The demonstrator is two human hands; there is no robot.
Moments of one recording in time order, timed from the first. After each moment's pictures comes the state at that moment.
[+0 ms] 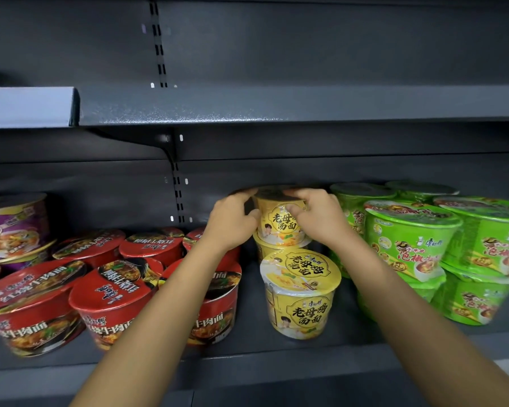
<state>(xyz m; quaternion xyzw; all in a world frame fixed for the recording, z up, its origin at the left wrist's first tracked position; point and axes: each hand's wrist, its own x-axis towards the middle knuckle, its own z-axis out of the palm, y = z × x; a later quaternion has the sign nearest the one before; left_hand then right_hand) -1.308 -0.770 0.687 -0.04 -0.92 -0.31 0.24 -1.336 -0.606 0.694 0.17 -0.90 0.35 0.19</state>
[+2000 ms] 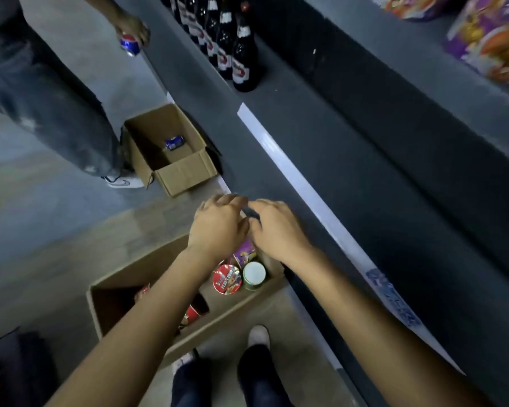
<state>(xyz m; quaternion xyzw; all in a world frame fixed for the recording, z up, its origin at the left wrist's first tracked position) -0.850 -1.291 0.308 0.49 -0.85 -0.18 0.06 -0.976 -1.248 0.321 0.64 -0.72 0.13 -0.22</state>
